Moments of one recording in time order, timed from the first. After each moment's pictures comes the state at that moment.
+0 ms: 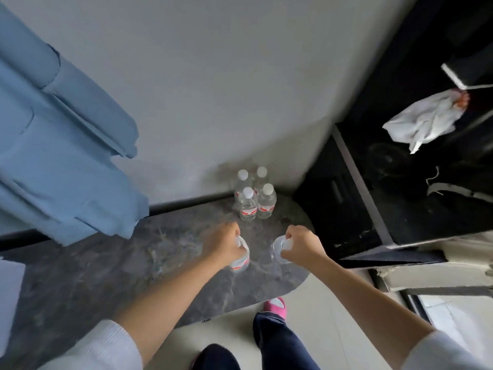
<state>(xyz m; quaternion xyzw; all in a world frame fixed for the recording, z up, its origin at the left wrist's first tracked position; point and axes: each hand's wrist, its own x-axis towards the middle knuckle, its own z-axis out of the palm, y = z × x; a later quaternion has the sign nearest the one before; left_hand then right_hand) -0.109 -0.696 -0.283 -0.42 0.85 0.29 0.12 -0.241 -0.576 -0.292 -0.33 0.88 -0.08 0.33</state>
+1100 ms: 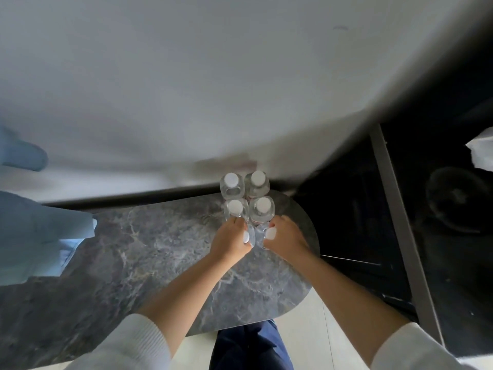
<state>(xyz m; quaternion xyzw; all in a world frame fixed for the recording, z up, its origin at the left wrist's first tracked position) -0.227 -0.750 -0.401 -0.40 0.85 0.29 0.17 -0.337 -0.677 -0.399 -0.35 0.85 -0.09 0.39</state>
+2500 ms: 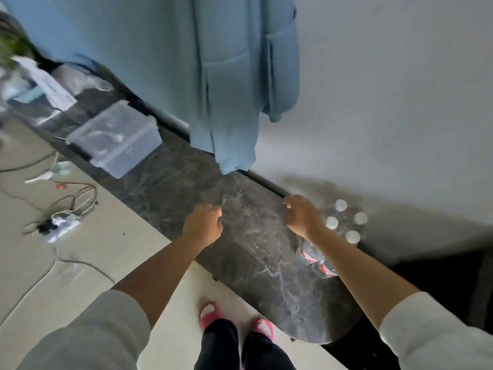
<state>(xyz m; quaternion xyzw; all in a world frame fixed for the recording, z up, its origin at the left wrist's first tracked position) 0.000 -0.691 -0.298 -0.72 0.66 0.20 0.05 -0.212 -0.725 -0.283 -0.73 0.63 0.02 0.27</state>
